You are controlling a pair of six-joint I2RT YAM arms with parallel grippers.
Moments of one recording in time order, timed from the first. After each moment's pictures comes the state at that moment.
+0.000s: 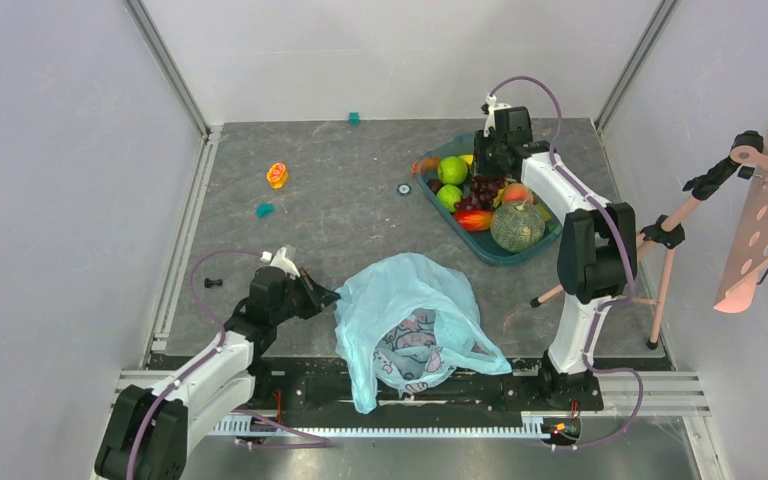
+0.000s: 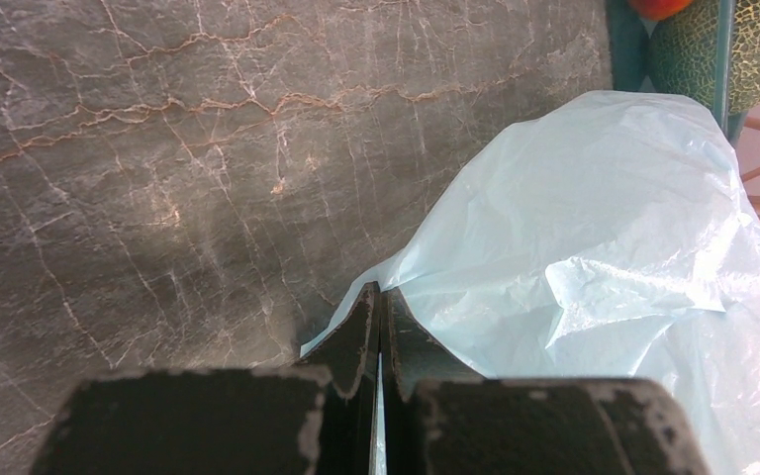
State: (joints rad) left arm -0.32 0.84 0.13 0.14 0.29 -0.81; right arm 0.19 1.94 1.57 -0.39 -0.07 0.14
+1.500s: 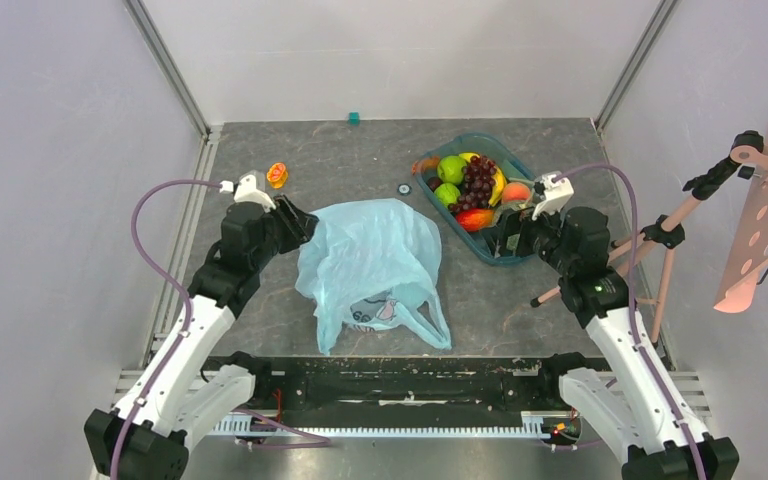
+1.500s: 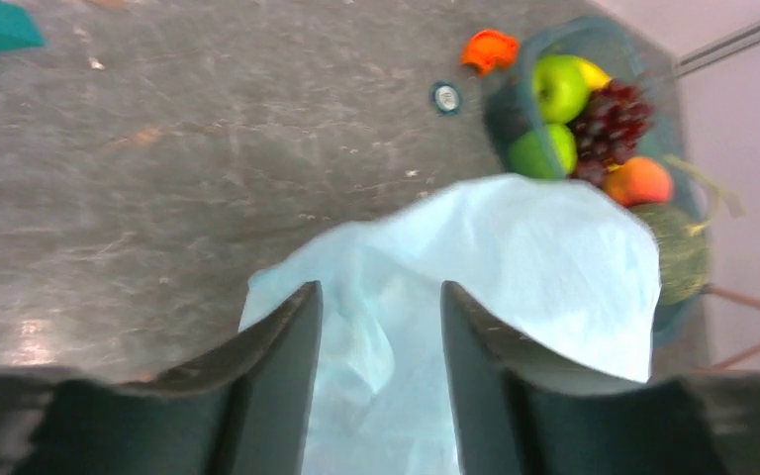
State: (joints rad) left arm -0.31 0.85 0.76 -0.30 -0.03 -0.64; right arm 0.19 0.80 0.71 -0.23 -0.28 0.11
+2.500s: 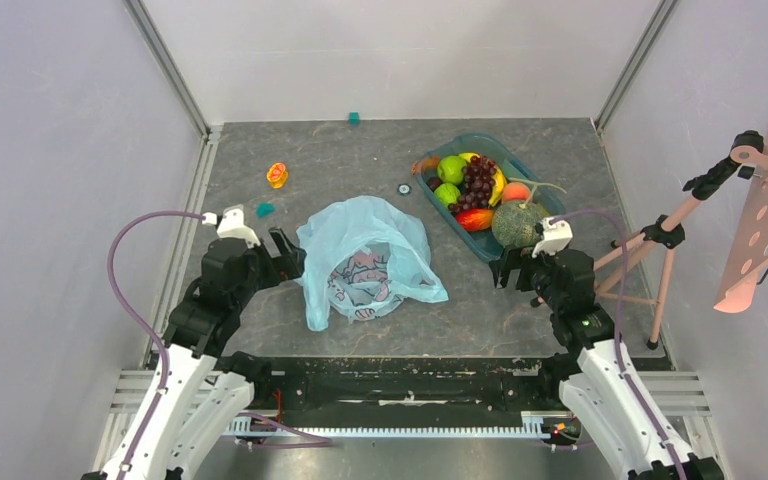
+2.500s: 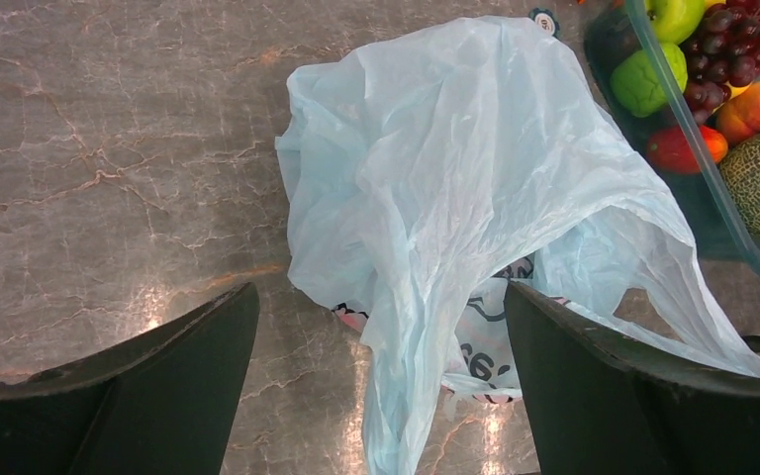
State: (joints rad) left arm -0.31 0.59 0.73 -0.65 -0.13 -0.49; right arm 0.19 0.59 0.36 -0.16 -0.11 0.15
